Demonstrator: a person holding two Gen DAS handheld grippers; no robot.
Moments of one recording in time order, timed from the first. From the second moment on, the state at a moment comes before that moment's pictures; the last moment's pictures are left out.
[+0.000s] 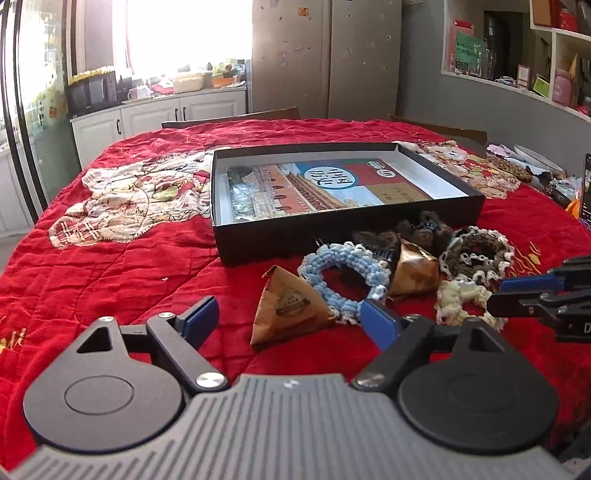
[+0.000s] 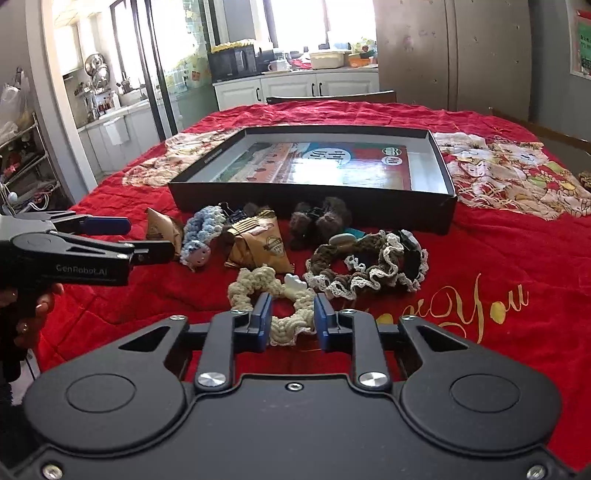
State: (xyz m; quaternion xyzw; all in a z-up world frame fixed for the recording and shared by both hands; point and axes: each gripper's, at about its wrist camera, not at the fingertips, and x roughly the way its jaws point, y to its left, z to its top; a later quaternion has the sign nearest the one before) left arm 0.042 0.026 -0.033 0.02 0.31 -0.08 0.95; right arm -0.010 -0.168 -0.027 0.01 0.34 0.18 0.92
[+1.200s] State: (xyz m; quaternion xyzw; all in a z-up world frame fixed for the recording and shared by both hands) left arm 0.055 0.045 -0.037 -0.03 0.32 -0.08 0.94; right arm -0.006 -0.164 -0.031 -0.03 0.33 0.20 0.92
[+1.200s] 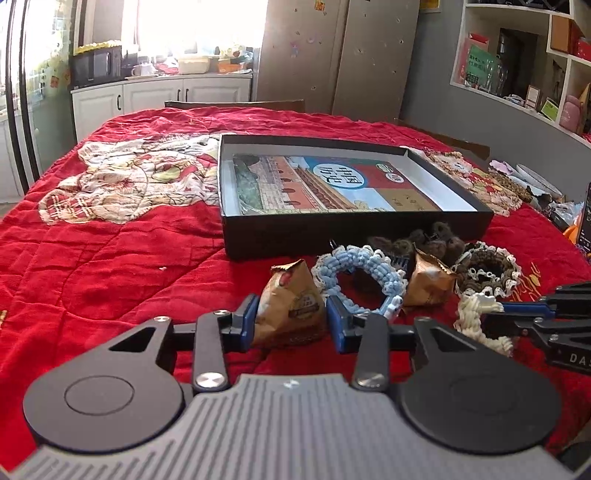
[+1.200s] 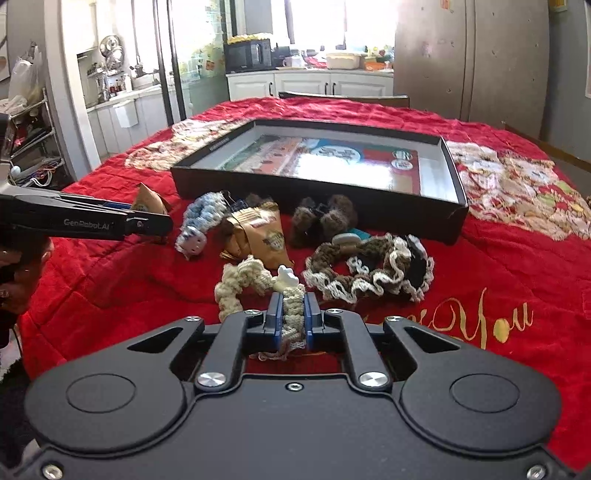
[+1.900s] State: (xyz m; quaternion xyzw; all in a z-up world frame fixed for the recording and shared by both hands) left arm 0.071 0.031 0.003 -0.01 0.27 -0.10 0.96; right arm 0.016 -0.183 0.023 -0.02 0.26 0.18 0.95
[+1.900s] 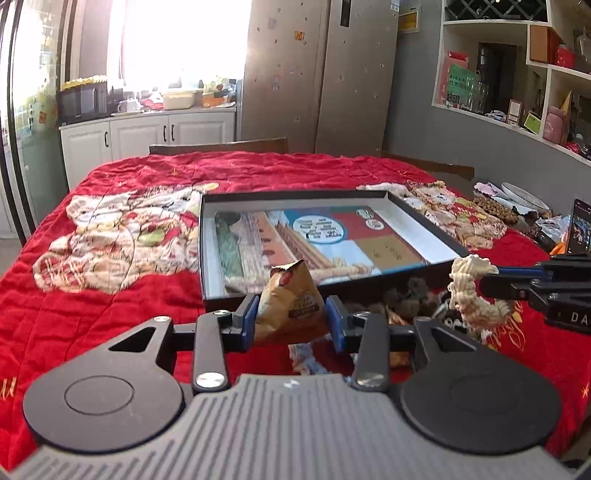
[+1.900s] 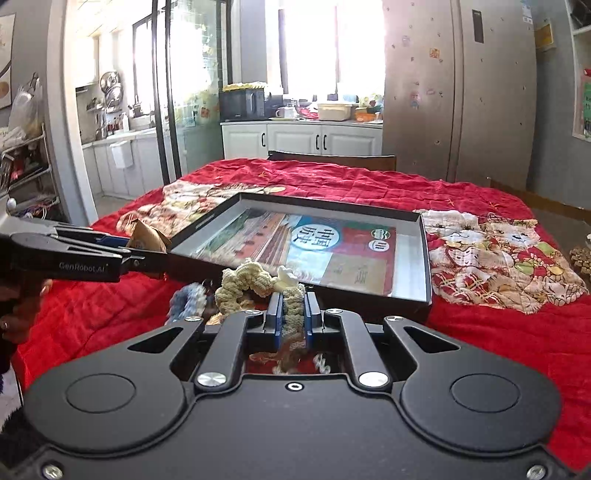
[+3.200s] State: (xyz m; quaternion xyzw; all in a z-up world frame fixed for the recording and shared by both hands) left arm 0.245 0.015 -0.015 -0.03 0.29 -0.05 0.95; right arm 0.217 -0.173 -0.001 0.02 0.30 0.13 0.94
